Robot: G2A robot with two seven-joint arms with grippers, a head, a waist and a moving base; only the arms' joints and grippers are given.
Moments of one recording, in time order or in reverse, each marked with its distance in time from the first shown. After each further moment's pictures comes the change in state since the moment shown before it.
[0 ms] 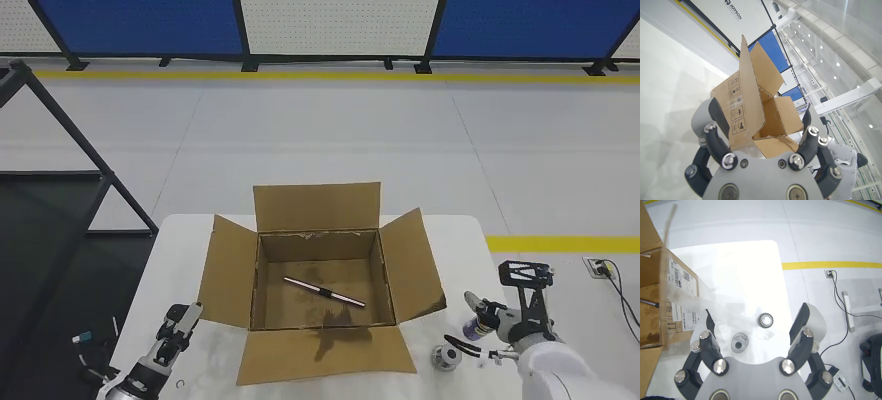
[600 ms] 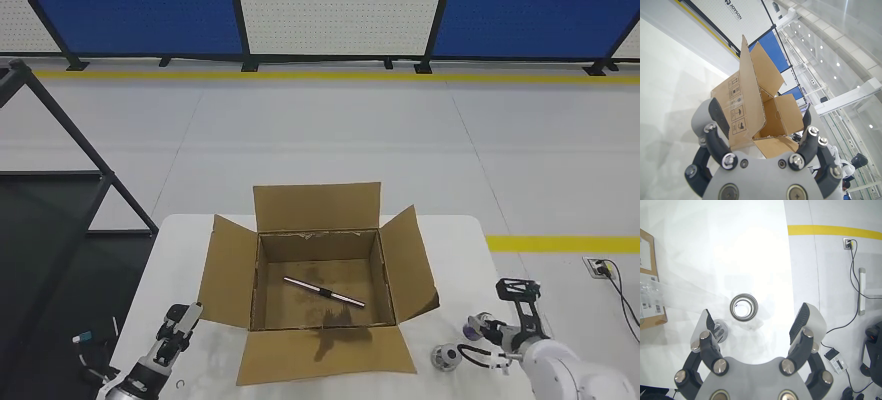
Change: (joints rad) left arm 0.000 0.000 0.000 0.000 0.000 0.000 0.000; right arm 0.108 0.047 0.127 0.362 0.108 -0.134 0.027
